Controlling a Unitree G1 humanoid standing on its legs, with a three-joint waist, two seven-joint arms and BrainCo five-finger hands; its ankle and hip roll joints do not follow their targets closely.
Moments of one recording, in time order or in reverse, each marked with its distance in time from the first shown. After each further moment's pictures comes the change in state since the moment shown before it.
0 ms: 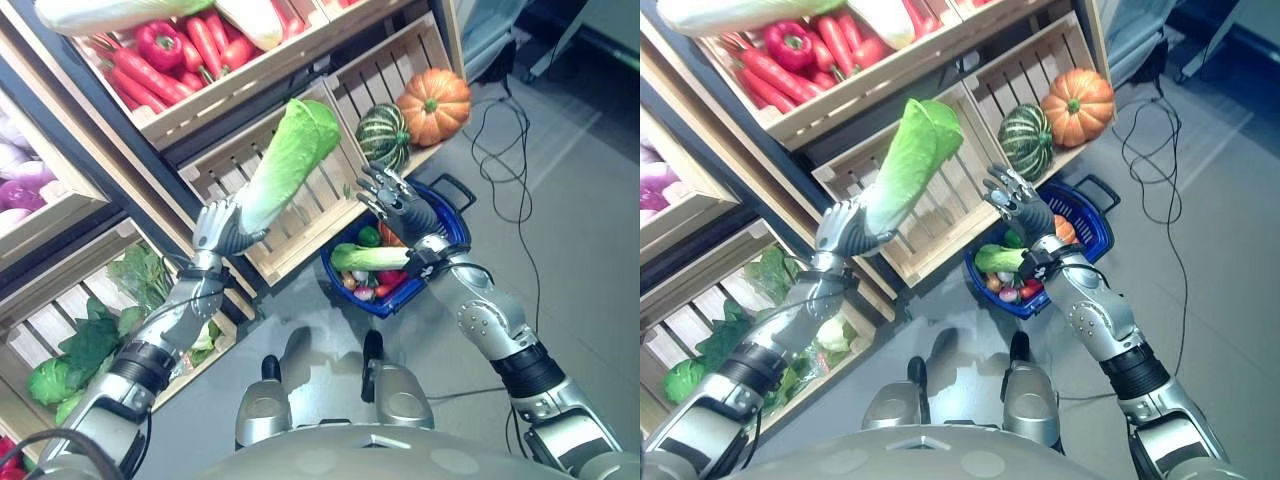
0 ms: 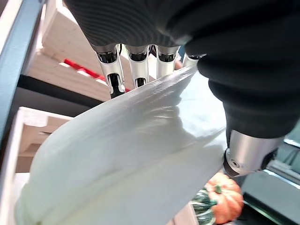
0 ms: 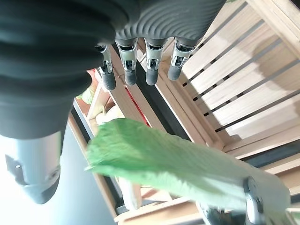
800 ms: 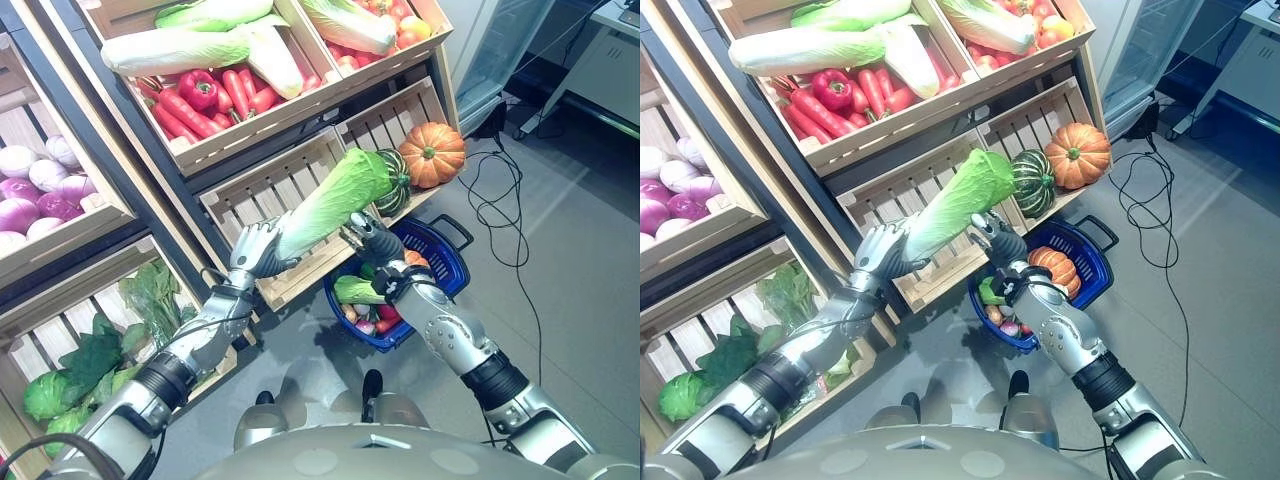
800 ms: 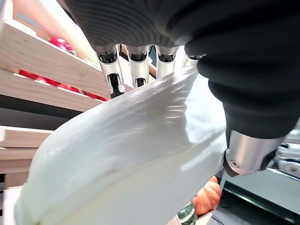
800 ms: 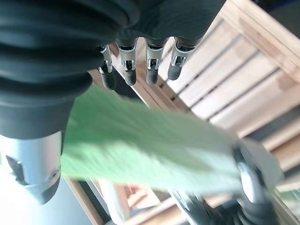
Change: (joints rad) left arm -0.009 -0.062 -0.170 -0.029 0.124 0.109 -0.008; right arm -0.005 0.098 0.164 0.098 0.137 0.019 -0.139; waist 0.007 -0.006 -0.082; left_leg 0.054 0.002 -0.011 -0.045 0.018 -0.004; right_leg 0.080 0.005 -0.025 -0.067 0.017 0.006
